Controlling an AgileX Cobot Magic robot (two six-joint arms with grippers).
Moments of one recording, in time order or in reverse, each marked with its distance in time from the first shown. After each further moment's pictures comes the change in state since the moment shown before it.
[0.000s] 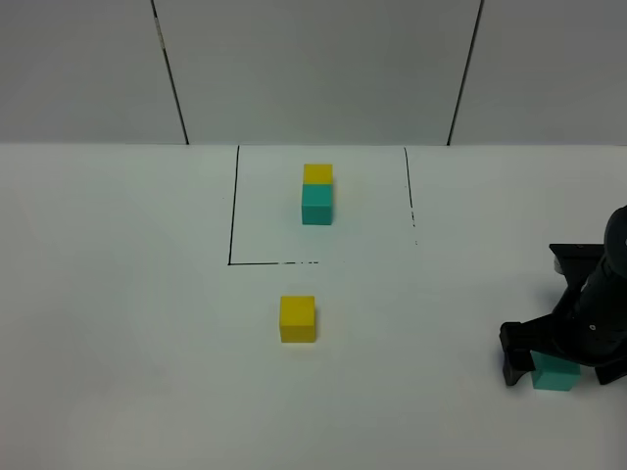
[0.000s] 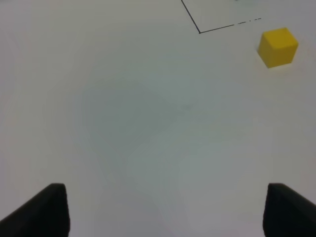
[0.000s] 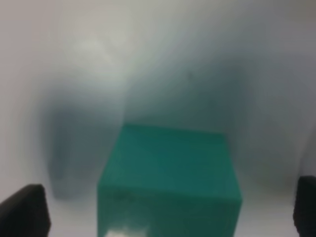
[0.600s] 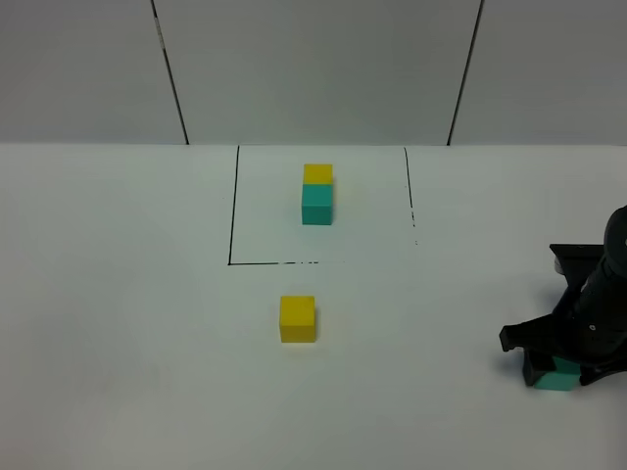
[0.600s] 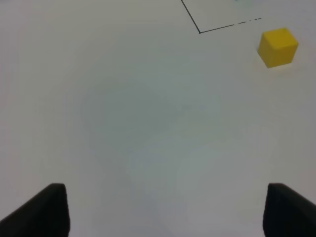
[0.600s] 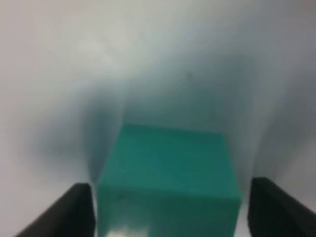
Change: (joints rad) left arm 0.000 0.000 0.000 0.000 0.000 0.000; right arm 0.000 0.000 0.000 0.000 0.000 0.009
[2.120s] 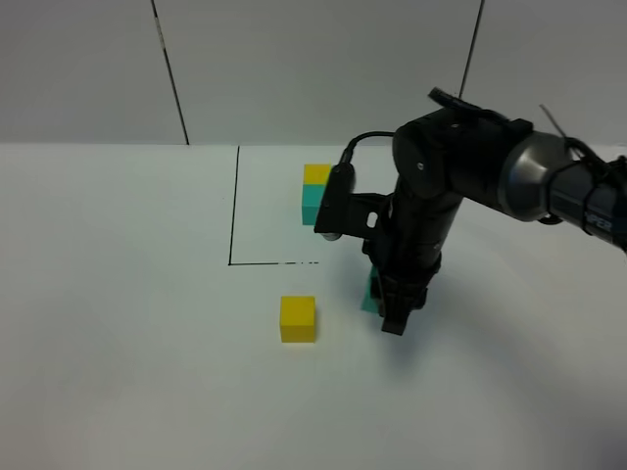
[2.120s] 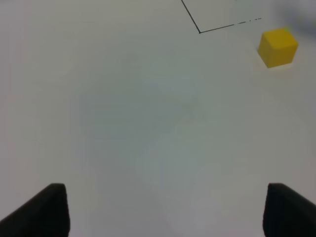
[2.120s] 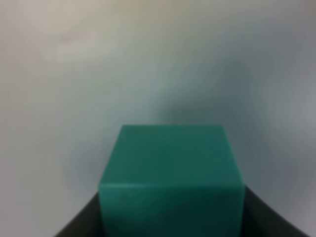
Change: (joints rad) left arm 0.000 0.000 0.000 0.000 0.000 0.000; right arm 0.448 0.187 -0.631 -0.084 0.332 -0.822
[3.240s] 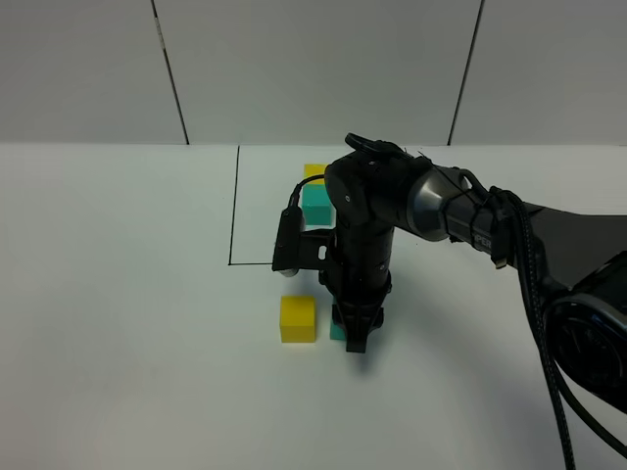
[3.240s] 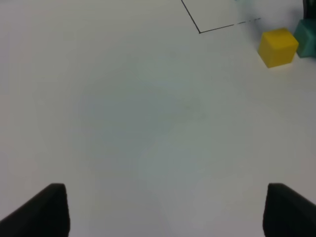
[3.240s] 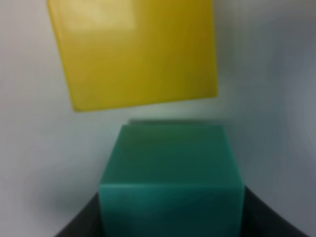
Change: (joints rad) left arm 0.000 0.000 0.000 0.000 0.000 0.000; right arm 0.055 0.258 -0.217 -0.017 0.069 -0.048
